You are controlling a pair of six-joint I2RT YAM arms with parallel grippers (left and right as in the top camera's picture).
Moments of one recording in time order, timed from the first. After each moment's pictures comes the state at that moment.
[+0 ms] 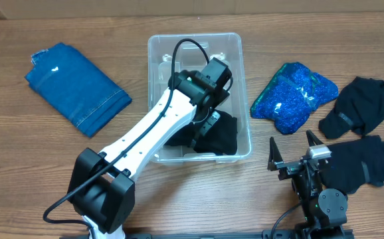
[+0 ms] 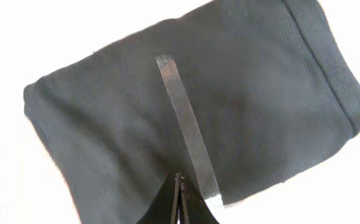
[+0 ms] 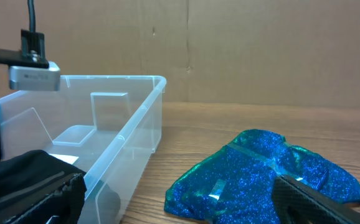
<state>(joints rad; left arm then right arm) -0.66 1.89 1.62 -1.12 -0.06 0.05 0.16 0.01 0.02 -0.03 -0.03 0.04</state>
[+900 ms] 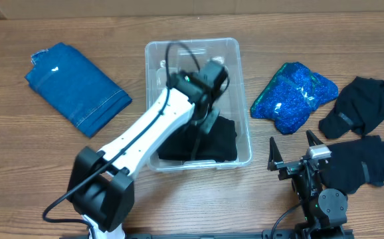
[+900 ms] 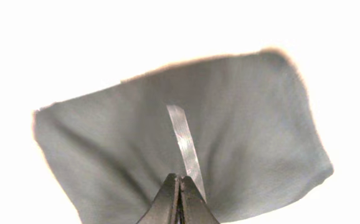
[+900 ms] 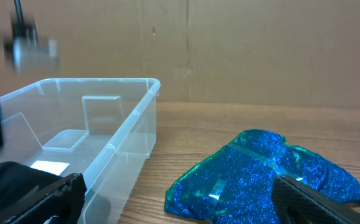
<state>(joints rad) -0.64 1.89 1.69 -1.17 -0.01 -0.18 0.16 0.01 0.02 -0.03 -0.03 0.04</state>
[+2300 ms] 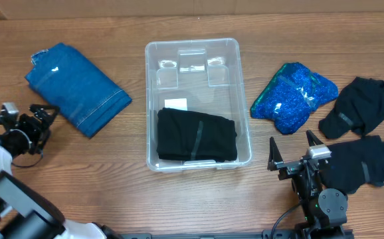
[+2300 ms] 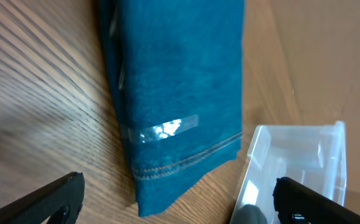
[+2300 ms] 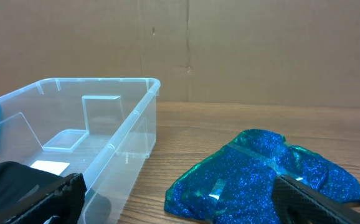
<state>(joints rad) 0.79 1.72 1.04 -0.50 0.81 -0.23 0.16 0.01 0.02 -0.03 -0.03 0.04</state>
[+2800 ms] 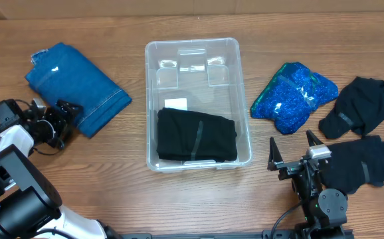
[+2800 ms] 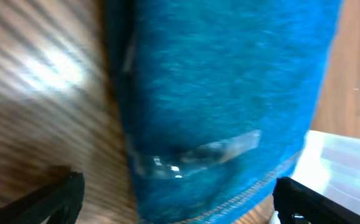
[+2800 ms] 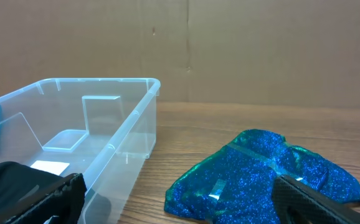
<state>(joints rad) 0.63 1.85 1.03 -0.41 0.61 -0.39 0.16 0.01 0.02 -0.03 -0.03 0.04</state>
